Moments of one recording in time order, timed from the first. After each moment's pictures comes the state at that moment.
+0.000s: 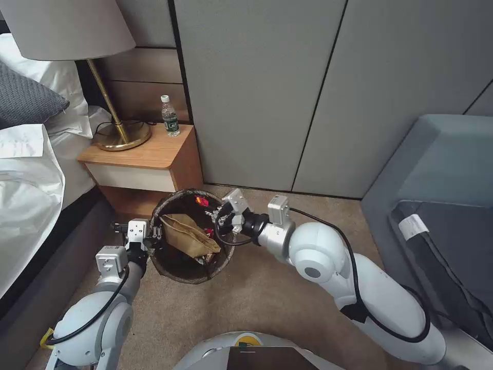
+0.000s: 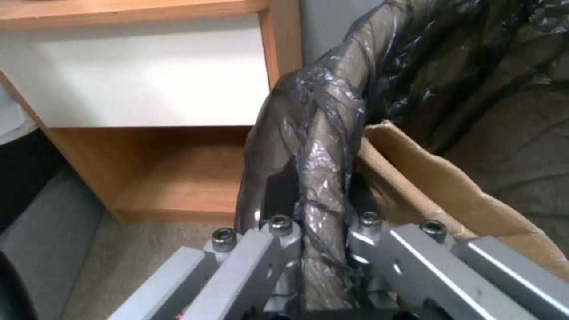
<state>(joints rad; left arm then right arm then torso) 1.64 -1.38 -0.69 -2.45 -0.20 0.63 -0.03 -0.73 1.02 -0.22 2.27 0.91 -0.69 0.16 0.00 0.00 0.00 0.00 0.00</state>
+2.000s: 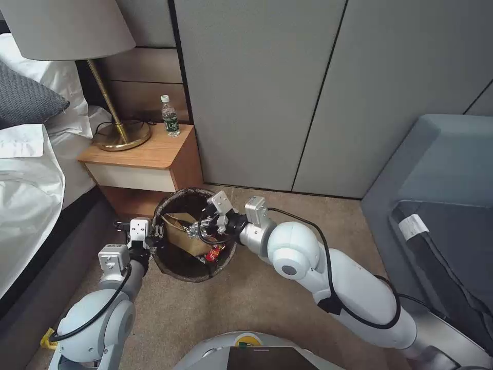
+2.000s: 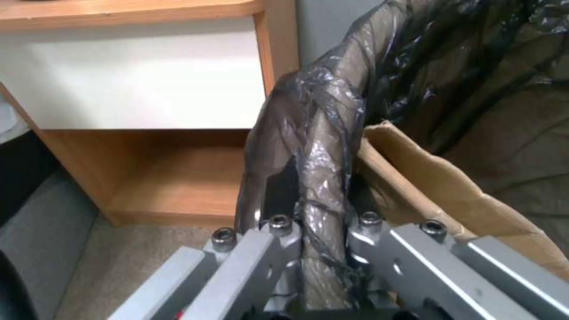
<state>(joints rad) 1.62 -1.39 -0.68 -2.44 -0.20 0.63 -0.03 -0.68 1.09 -0.31 2.20 0.88 -0.69 0.26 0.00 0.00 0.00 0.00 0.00</state>
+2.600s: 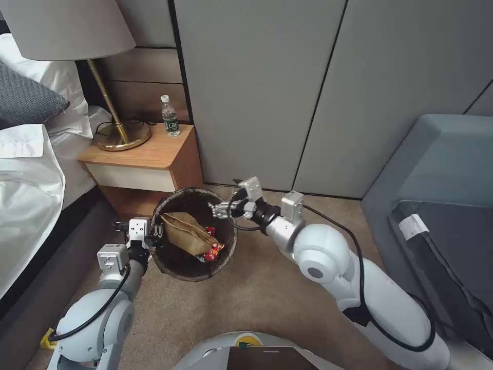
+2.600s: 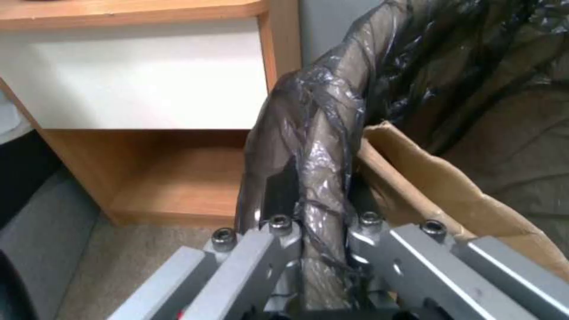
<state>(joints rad) 1.62 -1.39 -0.69 -2.44 -0.21 0.63 -0.03 -0.85 1.02 -0.09 2.28 0.81 -0.55 0.25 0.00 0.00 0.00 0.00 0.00</state>
